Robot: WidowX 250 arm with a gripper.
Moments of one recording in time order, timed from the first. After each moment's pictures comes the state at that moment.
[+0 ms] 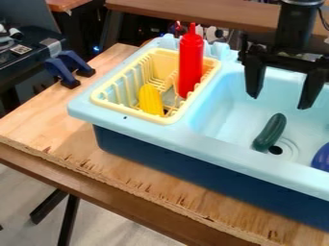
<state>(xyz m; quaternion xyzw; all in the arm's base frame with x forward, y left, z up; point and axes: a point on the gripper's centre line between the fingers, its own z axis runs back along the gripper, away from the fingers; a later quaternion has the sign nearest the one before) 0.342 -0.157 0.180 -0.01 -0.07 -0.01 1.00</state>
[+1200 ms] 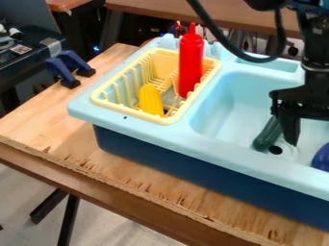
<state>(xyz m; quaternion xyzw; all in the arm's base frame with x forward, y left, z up) 0.349 -0.208 0.130 -0.10 -0.11 -0.01 0.99</state>
